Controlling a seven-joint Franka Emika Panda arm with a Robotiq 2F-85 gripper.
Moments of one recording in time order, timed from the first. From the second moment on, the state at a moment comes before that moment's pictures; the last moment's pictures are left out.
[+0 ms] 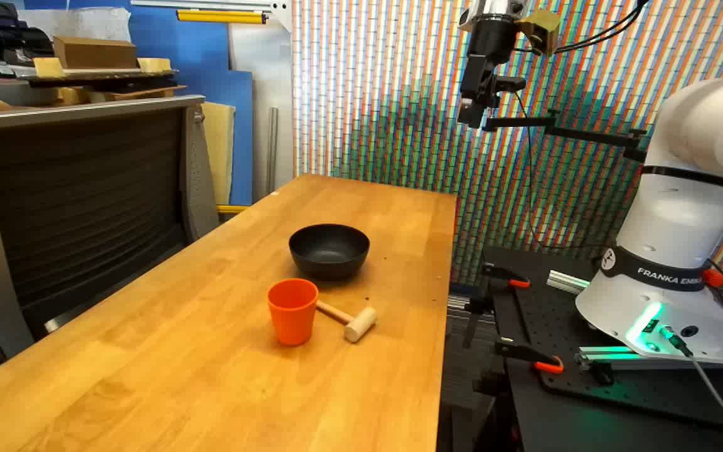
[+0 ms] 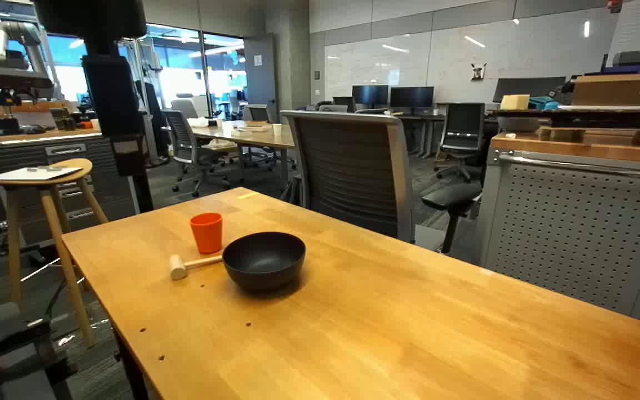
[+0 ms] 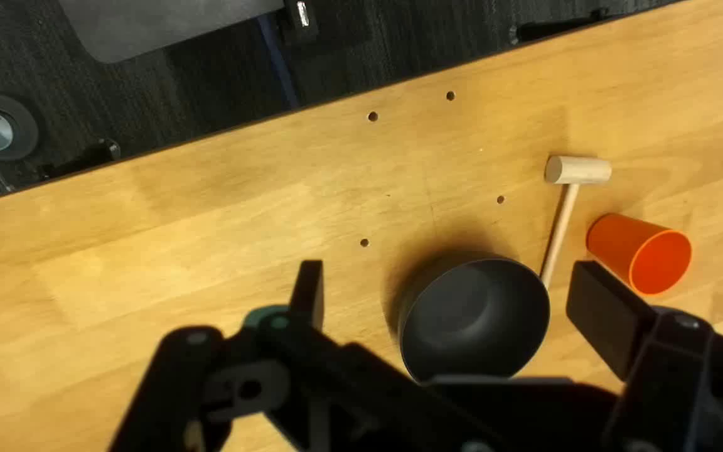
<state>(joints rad) -0.16 -0.71 -0.27 -2.68 0.02 1.99 -0.11</state>
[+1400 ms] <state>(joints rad) 0.05 0.11 0.14 -2.23 -0.17 2.12 0.20</state>
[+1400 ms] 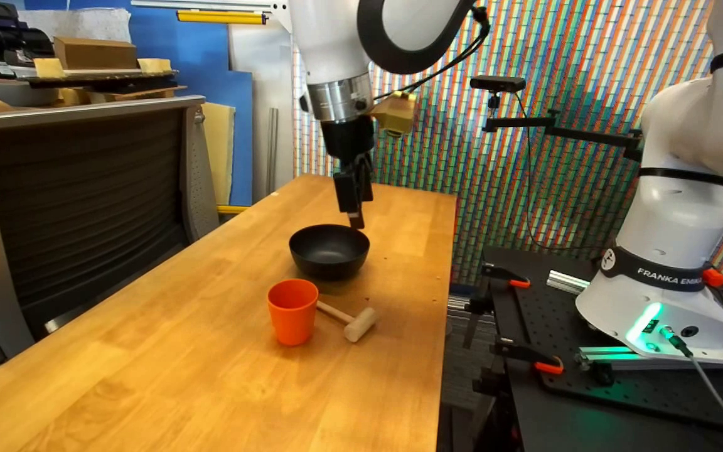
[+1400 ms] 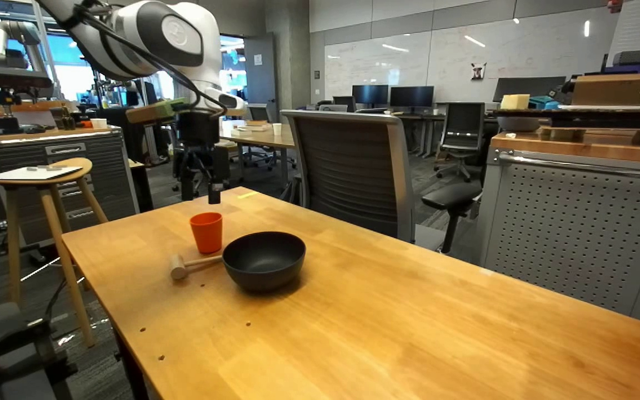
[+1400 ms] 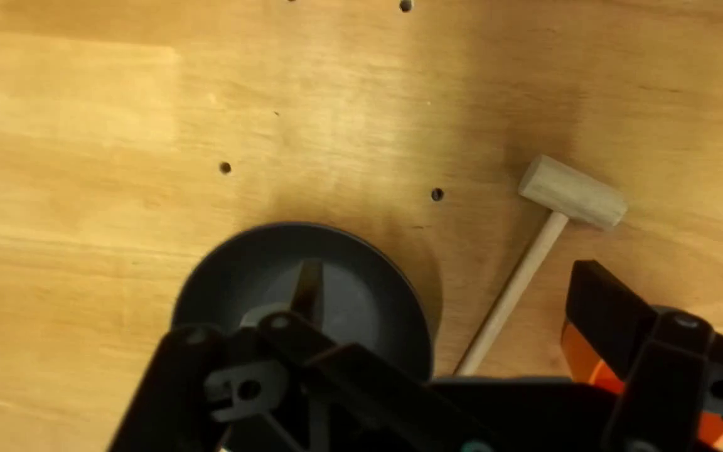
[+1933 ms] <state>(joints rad) 0.19 0.54 0.13 -1.80 -0.18 2.11 0.20</state>
